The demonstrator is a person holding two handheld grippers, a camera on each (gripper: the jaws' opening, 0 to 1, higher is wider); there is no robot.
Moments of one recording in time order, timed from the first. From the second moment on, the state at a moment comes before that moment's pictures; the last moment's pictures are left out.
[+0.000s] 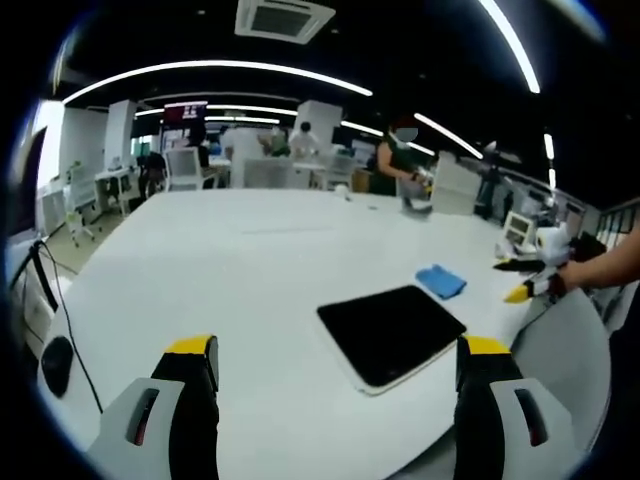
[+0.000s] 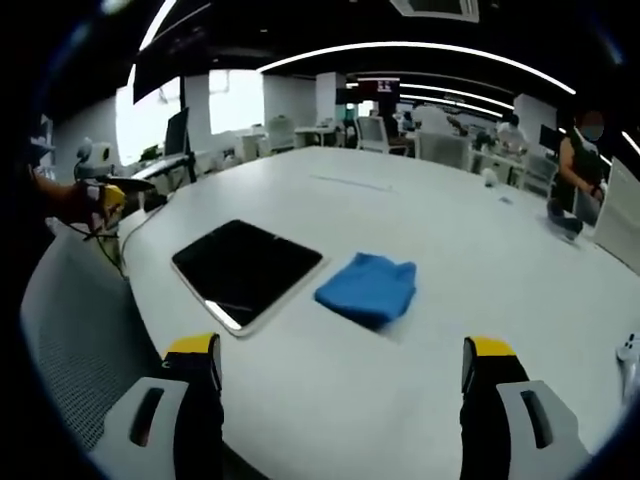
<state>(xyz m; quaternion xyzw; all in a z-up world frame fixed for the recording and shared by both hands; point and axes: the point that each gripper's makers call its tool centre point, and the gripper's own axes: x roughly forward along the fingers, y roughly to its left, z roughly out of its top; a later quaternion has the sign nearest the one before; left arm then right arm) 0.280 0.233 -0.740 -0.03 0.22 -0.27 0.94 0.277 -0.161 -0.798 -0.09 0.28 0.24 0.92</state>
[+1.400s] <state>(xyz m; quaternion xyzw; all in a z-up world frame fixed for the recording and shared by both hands) 0.288 0.241 -0.734 -0.04 0.21 -0.26 0.94 0.279 -0.162 -0.795 -0.07 0.28 0.24 0.93</state>
